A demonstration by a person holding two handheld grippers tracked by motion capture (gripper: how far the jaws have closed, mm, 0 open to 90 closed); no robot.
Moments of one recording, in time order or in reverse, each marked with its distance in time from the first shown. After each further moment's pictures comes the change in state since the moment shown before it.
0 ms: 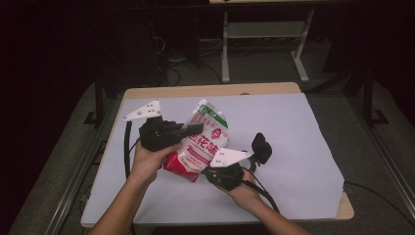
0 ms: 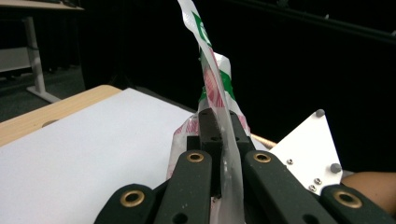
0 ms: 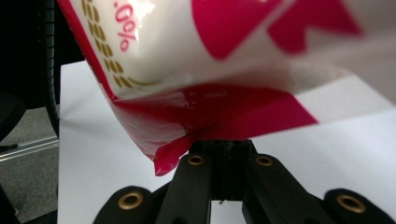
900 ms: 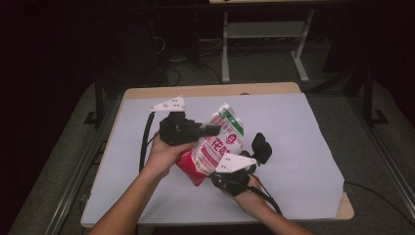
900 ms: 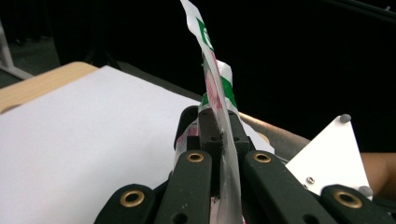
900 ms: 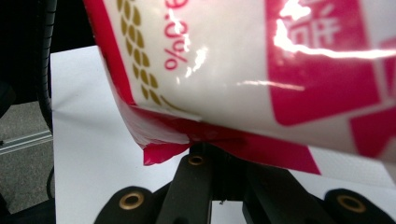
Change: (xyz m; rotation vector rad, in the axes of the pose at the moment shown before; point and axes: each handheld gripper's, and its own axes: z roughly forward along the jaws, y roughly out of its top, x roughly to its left) left arm 0.003 0.008 0.042 0.119 -0.068 -0.033; right arm 0.004 -0.013 -0.013 0.014 -0.051 -0.003
